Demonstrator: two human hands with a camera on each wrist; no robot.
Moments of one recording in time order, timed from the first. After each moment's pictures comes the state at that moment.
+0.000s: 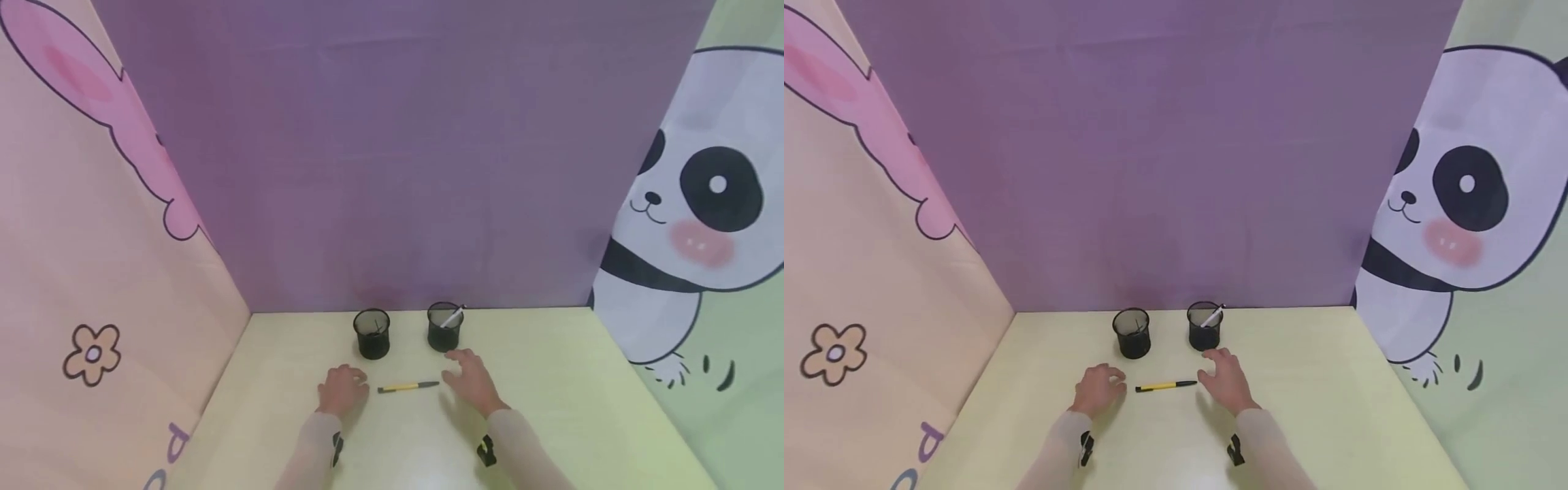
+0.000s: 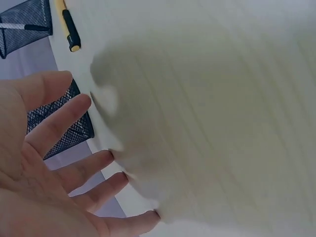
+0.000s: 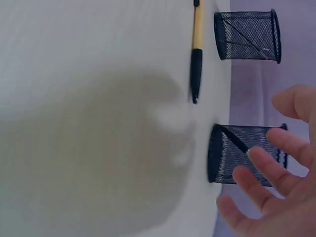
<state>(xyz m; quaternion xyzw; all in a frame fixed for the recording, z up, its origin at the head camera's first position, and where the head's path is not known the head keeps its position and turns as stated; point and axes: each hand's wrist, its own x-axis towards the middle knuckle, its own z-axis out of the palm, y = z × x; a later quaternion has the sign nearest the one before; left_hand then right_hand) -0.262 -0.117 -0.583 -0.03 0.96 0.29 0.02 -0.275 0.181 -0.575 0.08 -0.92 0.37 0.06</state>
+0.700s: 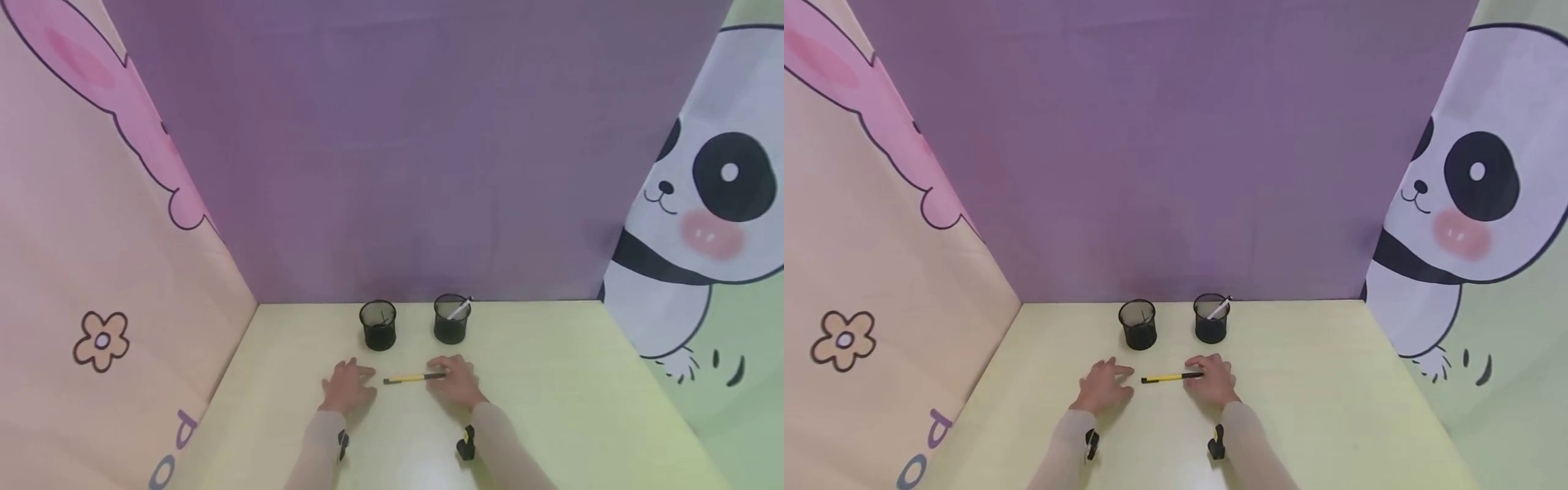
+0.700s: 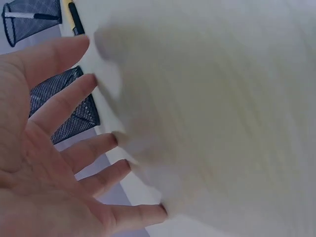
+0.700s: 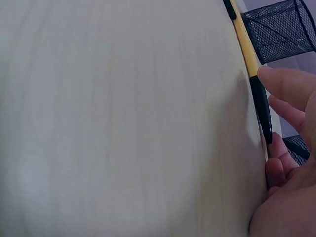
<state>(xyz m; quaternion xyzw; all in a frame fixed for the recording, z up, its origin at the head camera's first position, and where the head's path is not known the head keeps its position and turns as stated) -0.254 -0.126 -0.588 0.00 0.96 0.28 0.06 -0.283 0.148 -0.618 0.04 -0.91 0.40 -0.03</state>
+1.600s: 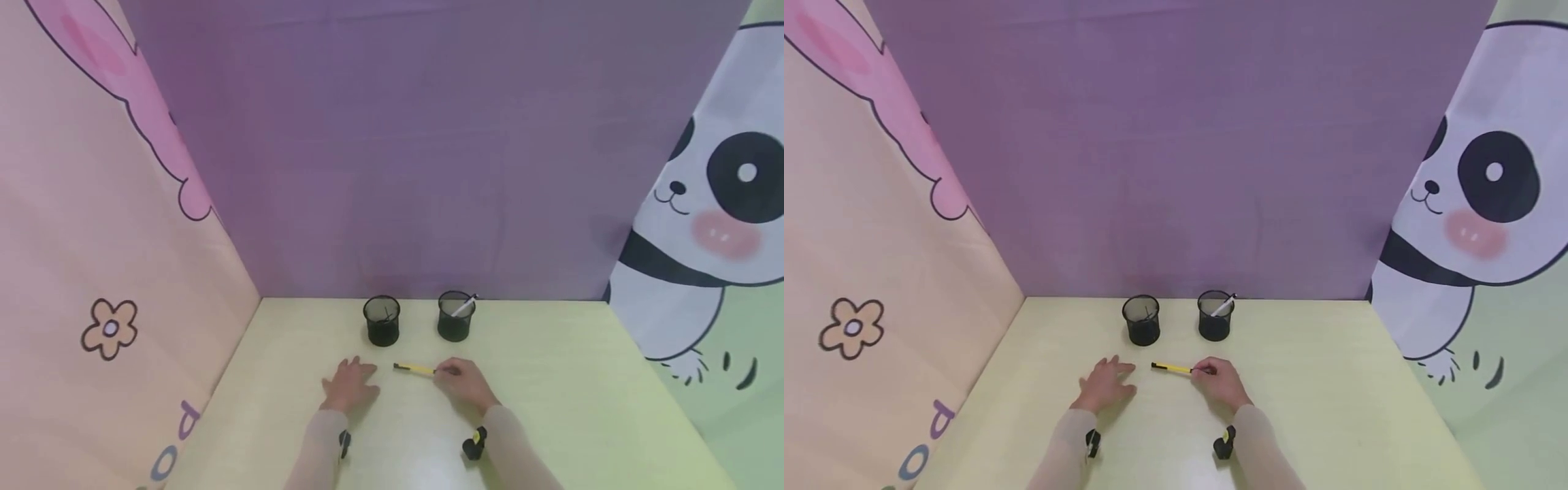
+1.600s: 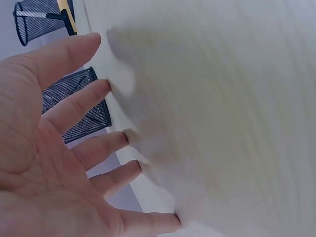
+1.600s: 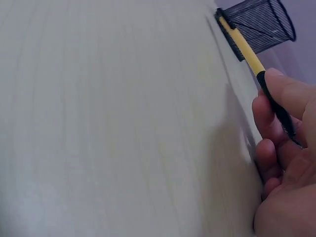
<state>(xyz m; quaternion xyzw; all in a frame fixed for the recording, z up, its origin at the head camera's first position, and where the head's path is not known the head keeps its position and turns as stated) -0.241 -0.125 -0.581 0.00 0.96 0.28 0.07 -0.282 0.161 -0.619 0.06 -0.88 0.48 -0.06</state>
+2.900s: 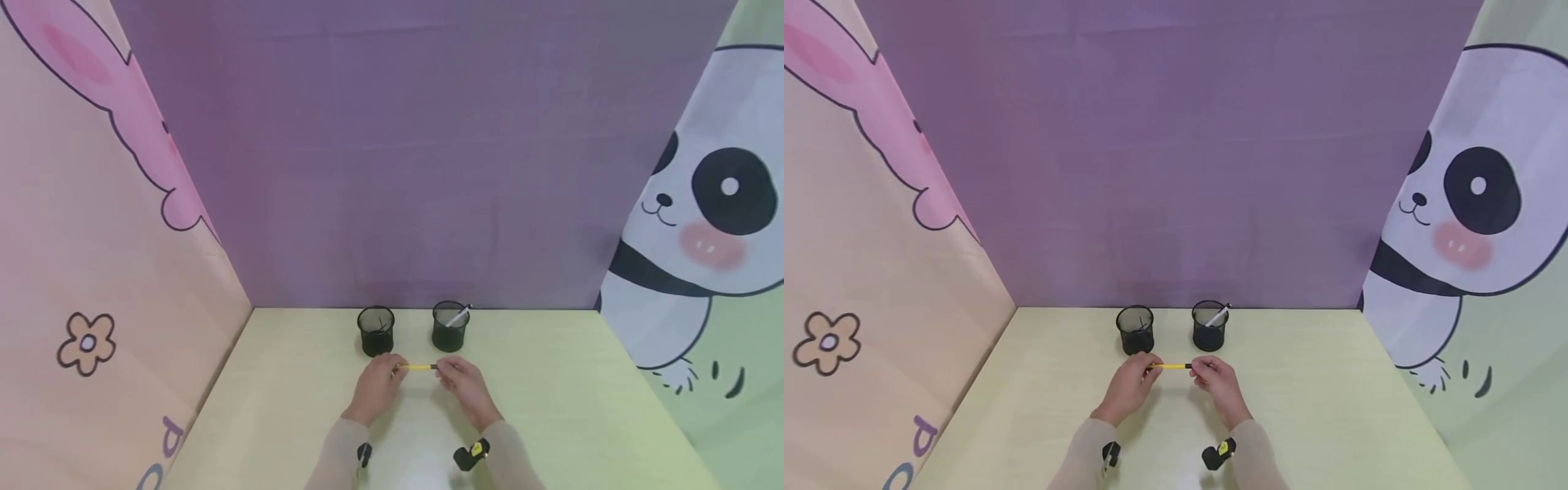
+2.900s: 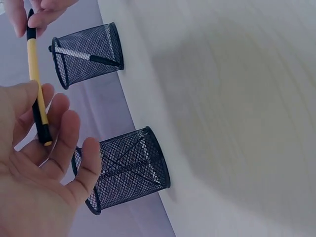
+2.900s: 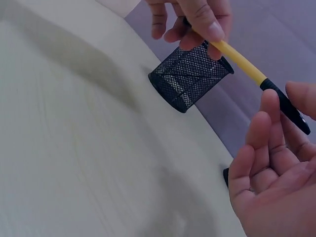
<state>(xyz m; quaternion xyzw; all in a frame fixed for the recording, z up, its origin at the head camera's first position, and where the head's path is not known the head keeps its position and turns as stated) -0.252 -0.062 -0.558 0.13 0.93 0.32 -0.09 -0.267 0.152 -0.580 -0.05 -0.71 0.70 -0.07</state>
